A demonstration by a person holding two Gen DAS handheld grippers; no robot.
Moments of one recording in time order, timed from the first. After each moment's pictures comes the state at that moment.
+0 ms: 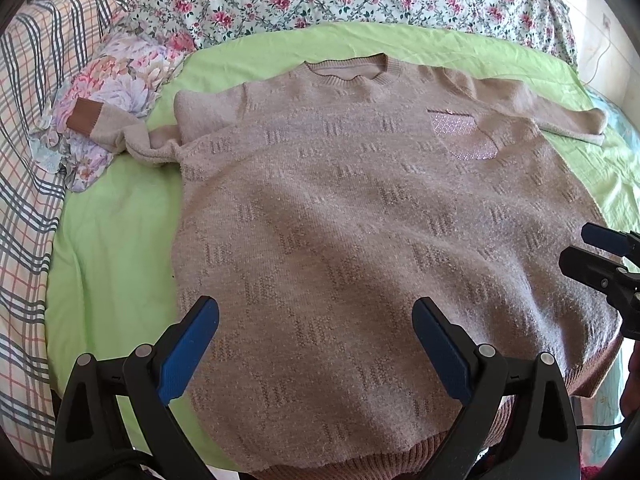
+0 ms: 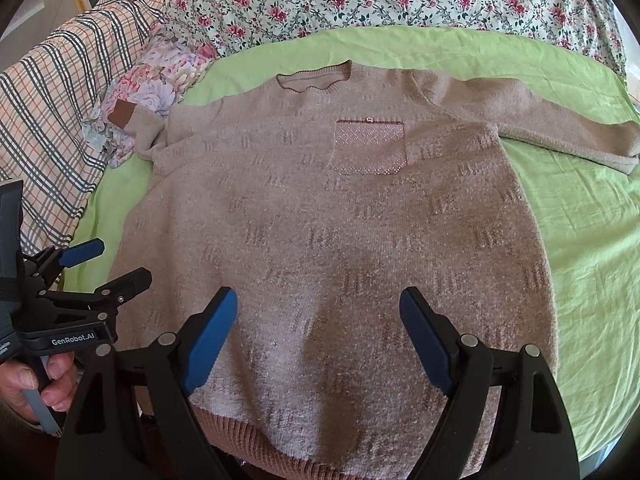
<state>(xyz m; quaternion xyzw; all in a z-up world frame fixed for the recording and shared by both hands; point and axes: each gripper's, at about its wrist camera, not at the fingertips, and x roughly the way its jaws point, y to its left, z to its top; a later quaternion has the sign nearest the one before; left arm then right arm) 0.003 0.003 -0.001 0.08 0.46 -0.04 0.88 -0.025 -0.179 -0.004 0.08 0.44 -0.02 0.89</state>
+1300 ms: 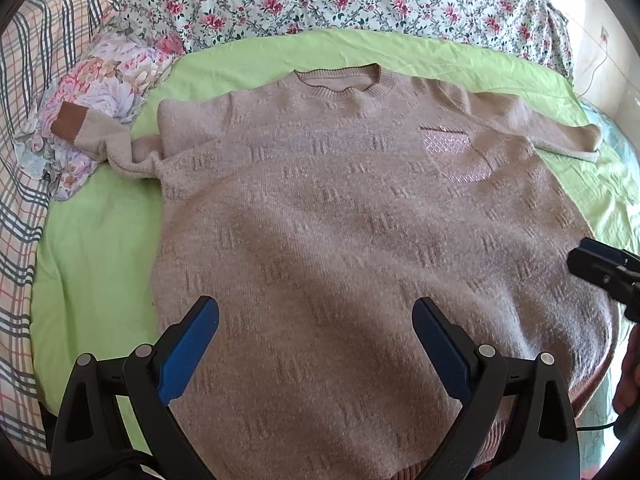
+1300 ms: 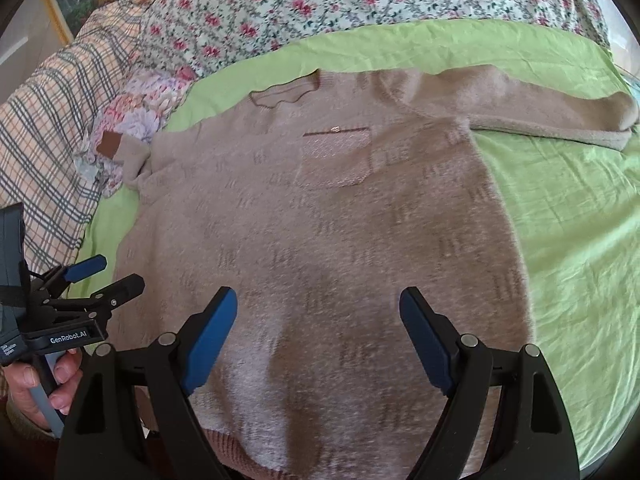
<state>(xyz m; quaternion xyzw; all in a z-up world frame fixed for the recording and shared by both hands) 0.028 -0.005 0.004 0.07 0.45 -0.05 0.89 -0.033 -0.219 -0.006 0.16 0.39 -0.03 0.91</state>
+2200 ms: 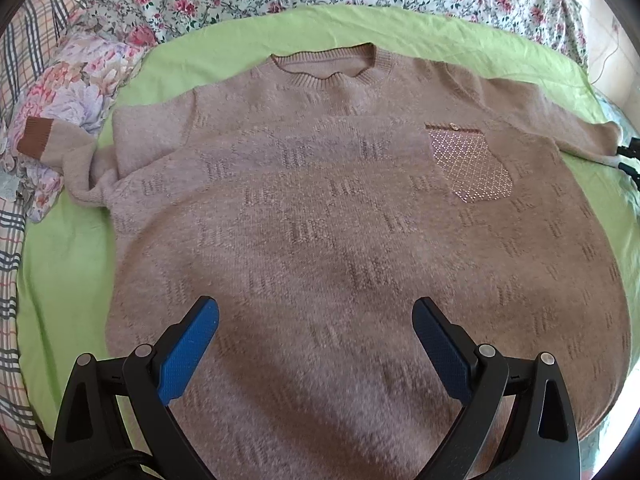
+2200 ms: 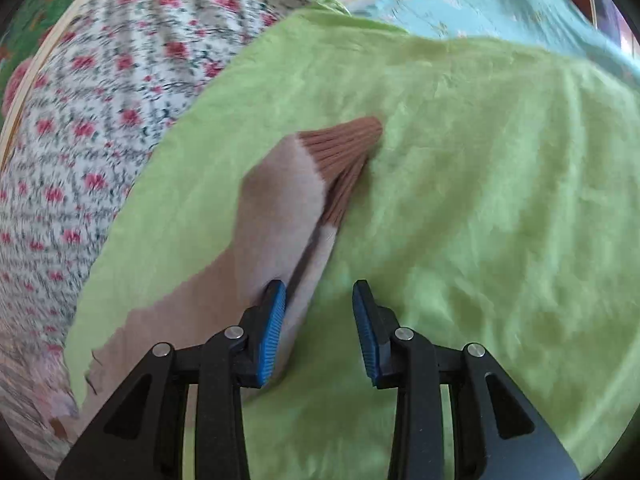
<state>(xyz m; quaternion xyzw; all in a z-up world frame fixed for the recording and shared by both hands) 0.092 -0.037 -0.018 0.07 0.49 -0.06 0.87 -0.024 -0.663 0.002 0.41 0.27 -0.28 0.82</state>
